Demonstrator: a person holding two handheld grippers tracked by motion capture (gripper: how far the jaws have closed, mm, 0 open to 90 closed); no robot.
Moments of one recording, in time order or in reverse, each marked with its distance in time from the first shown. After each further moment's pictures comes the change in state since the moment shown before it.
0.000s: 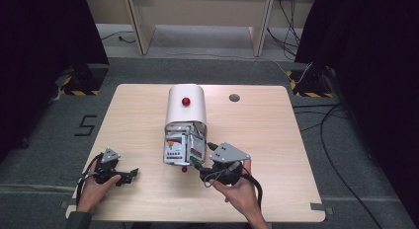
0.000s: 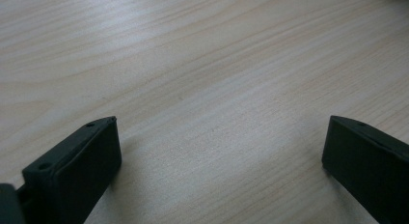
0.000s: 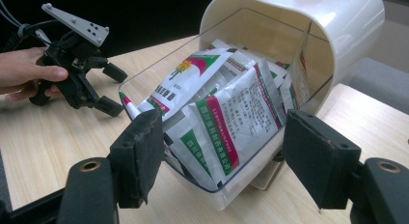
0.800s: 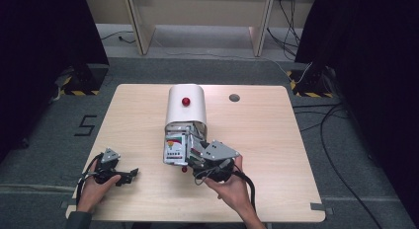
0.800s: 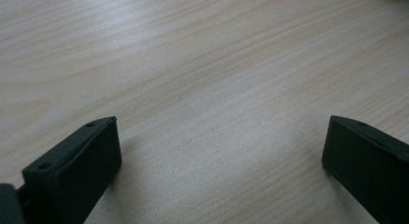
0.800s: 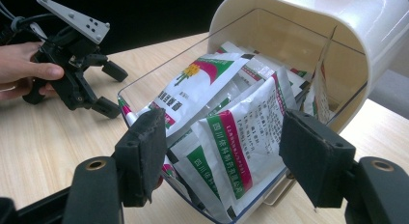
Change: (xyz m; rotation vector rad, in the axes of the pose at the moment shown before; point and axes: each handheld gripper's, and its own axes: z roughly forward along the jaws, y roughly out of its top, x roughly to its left) left arm 0.000 0.000 0.000 0.000 0.000 0.000; right arm 0.006 0.004 0.020 0.011 0.006 -0.032
